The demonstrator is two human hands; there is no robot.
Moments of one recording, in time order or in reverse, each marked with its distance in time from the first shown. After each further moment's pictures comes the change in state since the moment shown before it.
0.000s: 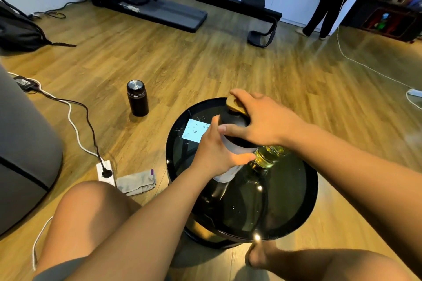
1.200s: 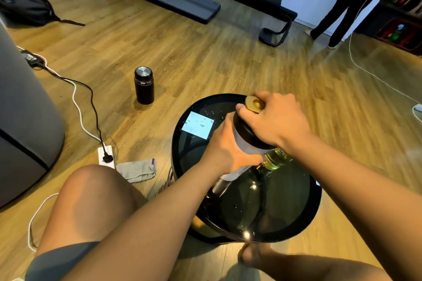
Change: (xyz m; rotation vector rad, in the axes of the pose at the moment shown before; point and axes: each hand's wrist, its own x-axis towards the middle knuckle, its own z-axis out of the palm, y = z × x) left_hand -0.002 0.003 0.001 -0.121 0.016 0.056; right_hand 0.013 -0.011 0.019 0.047 0.385 0.176
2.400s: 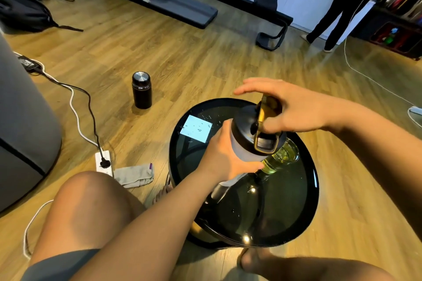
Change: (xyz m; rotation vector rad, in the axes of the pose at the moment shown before) left_hand -0.003 -0.011 0.004 -0.025 -0.005 0.040; right_hand 0.024 0.009 -0.070 0.247 -0.622 -0.273
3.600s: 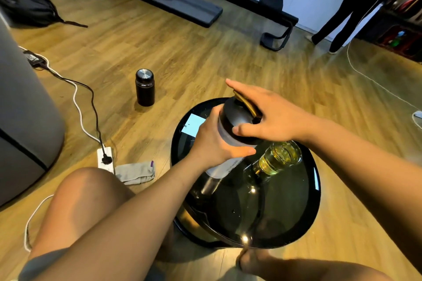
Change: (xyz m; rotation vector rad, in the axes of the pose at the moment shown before) left_hand 0.007 0.011 -0.039 -0.008 0.103 -0.003; right_hand 0.028 0.015 0.037 -0.158 0.131 -0.122
